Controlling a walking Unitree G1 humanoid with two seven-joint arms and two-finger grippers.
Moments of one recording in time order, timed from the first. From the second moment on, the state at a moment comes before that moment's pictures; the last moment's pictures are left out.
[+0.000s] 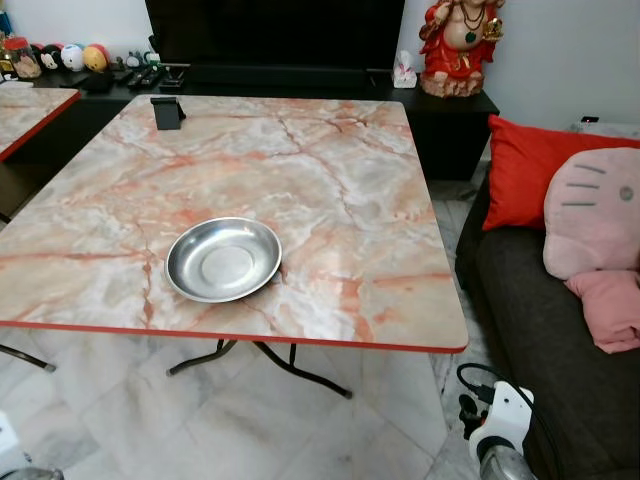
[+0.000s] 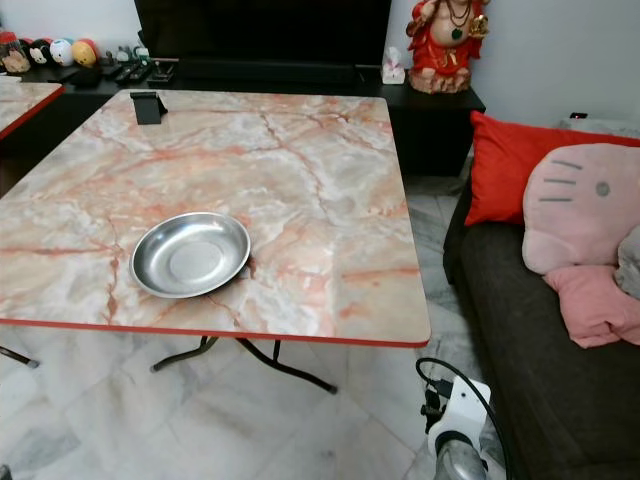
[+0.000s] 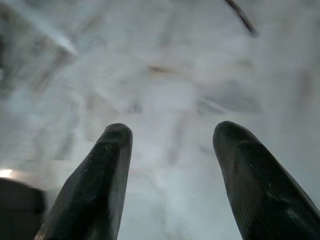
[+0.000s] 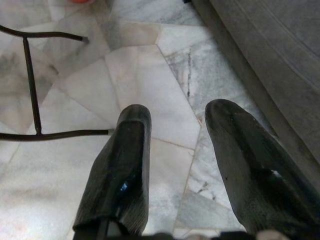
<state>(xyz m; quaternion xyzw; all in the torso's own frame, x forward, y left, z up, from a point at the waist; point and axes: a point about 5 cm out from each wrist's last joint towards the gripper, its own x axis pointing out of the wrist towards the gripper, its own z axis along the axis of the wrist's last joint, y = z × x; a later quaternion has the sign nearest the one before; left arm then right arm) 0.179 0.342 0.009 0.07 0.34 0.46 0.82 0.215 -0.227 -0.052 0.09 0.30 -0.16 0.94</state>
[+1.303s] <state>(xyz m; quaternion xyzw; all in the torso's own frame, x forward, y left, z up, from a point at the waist) 0.226 0.217 -0.054 0.05 0.39 0.06 0.92 0.191 -0.222 -0.069 0.07 0.36 -0.14 0.92</state>
